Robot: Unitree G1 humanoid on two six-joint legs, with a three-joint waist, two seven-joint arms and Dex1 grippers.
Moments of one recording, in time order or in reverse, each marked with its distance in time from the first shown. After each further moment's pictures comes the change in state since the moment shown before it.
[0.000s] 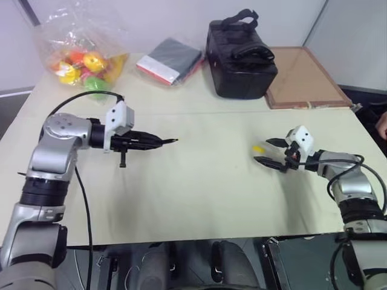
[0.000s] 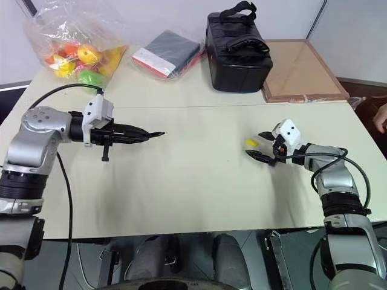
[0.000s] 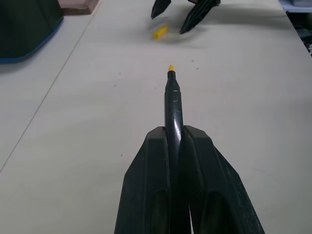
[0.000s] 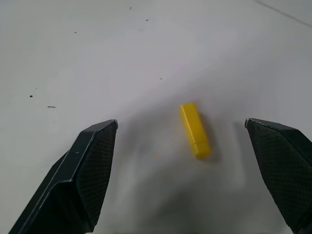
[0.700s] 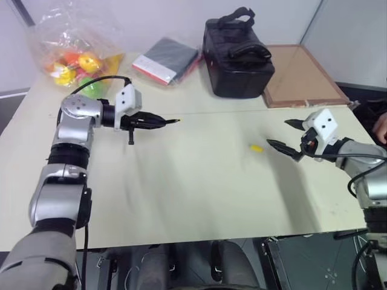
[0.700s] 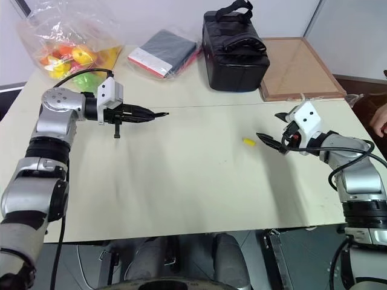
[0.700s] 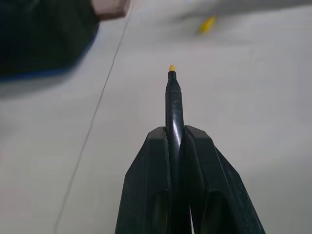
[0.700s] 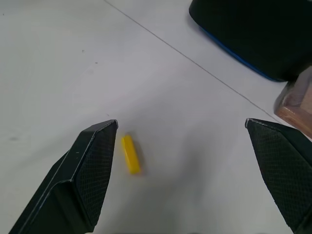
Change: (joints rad) left arm -0.316 -0.145 -0.021 0.559 0.170 -0.393 -0.117; right arm 0.123 -0.118 -0.078 -0.400 0.076 0.142 -0.208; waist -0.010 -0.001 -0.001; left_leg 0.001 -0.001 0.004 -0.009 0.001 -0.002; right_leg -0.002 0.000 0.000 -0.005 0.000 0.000
